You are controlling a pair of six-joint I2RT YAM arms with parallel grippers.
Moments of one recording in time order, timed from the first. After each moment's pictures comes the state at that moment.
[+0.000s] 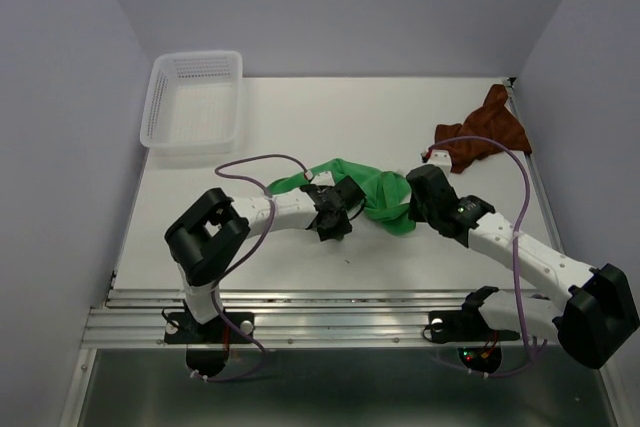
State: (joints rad) left arm -0.95 1.79 1.10 -0.52 -0.24 -1.17; right arm 0.61 1.12 0.75 -0.49 0.46 0.53
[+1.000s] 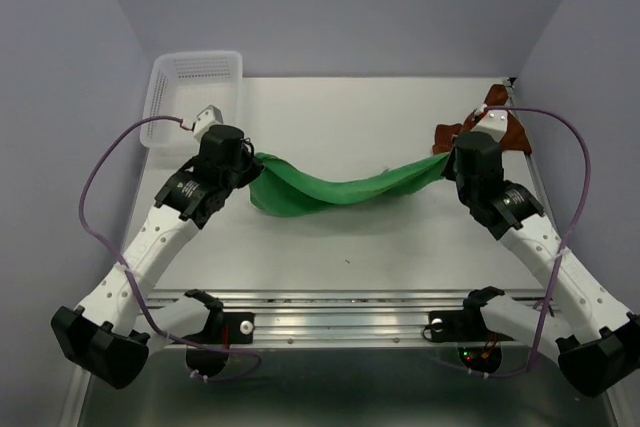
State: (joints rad) left arm -0.50 1.07 1.09 -0.63 -0.28 -0.90; right arm 0.45 0.98 0.97 -0.47 0.59 0.40
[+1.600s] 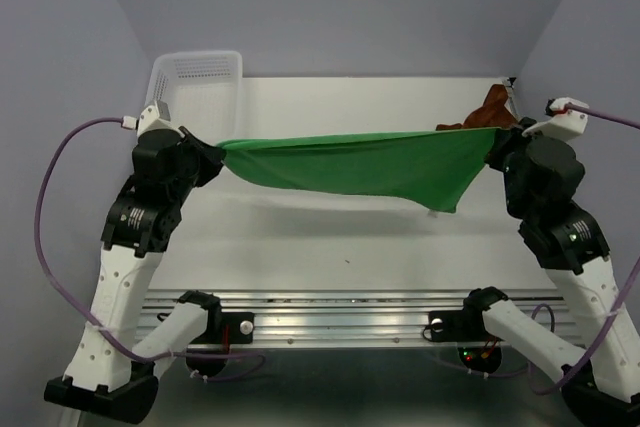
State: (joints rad) left arm -0.24 0.88 1.21 -0.76 -0.15 -0.76; right arm 0.39 0.80 1.20 -0.52 0.64 0.31
